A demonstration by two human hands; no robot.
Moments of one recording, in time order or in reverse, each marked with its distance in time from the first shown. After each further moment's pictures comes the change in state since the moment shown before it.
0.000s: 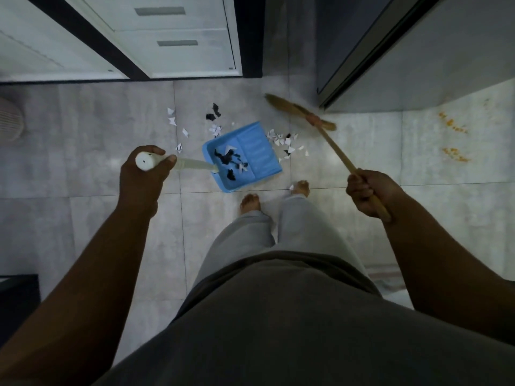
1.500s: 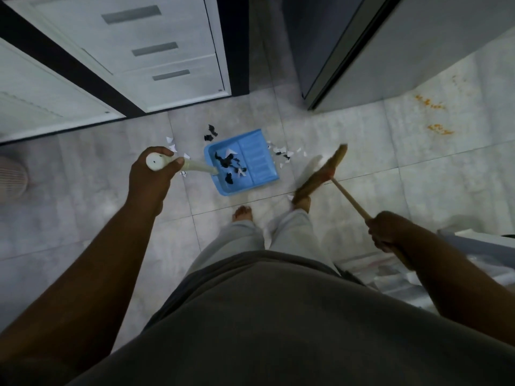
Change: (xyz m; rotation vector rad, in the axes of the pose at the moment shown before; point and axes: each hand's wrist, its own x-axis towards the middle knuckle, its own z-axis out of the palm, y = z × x) left_hand 0.047 0.013 -0.060 0.156 -0.148 0.093; right_hand -0.056 0.142 -0.011 -1.069 0.627 -0.057
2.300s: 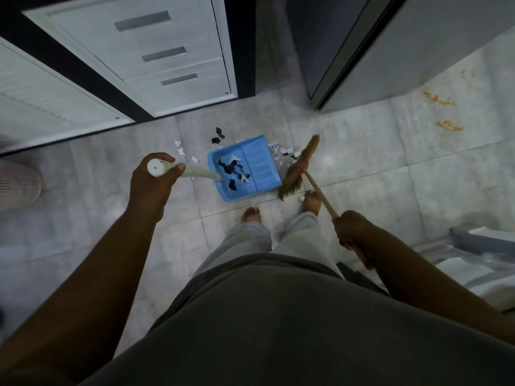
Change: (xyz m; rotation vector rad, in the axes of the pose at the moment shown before) left_hand 0.001 -0.012 -0.025 0.026 0.000 0.013; right_hand -0.017 -0.047 0.086 -0.032 0.005 -0.059
